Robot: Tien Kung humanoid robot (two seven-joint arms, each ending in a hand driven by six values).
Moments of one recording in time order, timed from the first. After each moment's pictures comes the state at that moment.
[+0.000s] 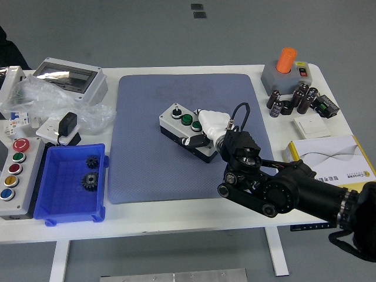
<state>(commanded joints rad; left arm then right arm) -0.02 0.16 -1.45 -0.18 1.18 -0.01 0.36 0.85 -0.10 0.30 1.08 -1.72 -0.25 -0.65</state>
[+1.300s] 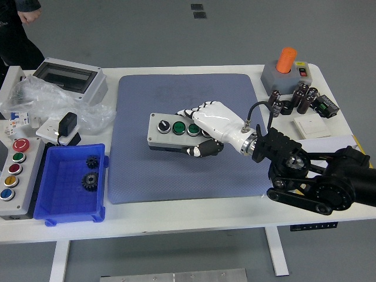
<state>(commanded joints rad) -0.05 0.16 -1.42 -0.18 1.18 -0.02 0.35 0.96 -0.37 0.01 1.22 -1.75 -0.46 -0.12</state>
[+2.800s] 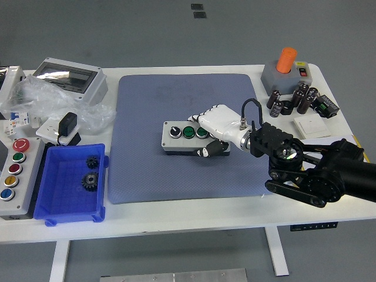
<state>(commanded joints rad) -0.05 0.17 -1.43 -0.18 1.19 -0.02 0.37 0.99 -0.33 0.01 1.11 -1.80 -0.29 -0.17</state>
